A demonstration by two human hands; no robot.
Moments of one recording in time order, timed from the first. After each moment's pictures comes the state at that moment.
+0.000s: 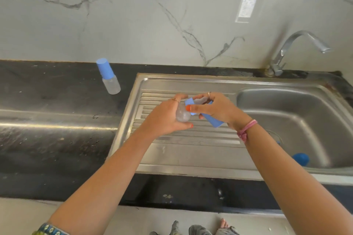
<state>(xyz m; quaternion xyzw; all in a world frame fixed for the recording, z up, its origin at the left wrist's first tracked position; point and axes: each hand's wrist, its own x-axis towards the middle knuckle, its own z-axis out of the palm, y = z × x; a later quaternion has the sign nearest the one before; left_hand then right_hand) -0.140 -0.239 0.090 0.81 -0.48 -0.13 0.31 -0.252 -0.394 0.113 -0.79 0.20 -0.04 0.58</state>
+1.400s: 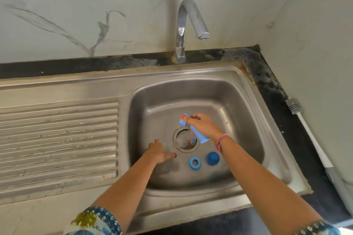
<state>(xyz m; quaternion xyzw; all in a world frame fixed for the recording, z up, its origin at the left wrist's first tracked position) -0.308 -0.565 -0.126 0.84 -0.26 -0.47 0.01 -0.419 -0.716 -0.052 -0.65 0.48 0.00 0.59</state>
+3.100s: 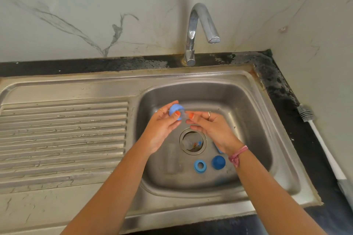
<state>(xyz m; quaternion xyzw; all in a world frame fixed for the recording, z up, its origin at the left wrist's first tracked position) -0.296 -0.574 -0.004 0.53 -0.13 -0.50 0.67 -0.431 -0.690 0.003 -0.58 0.31 -0.12 0.74</state>
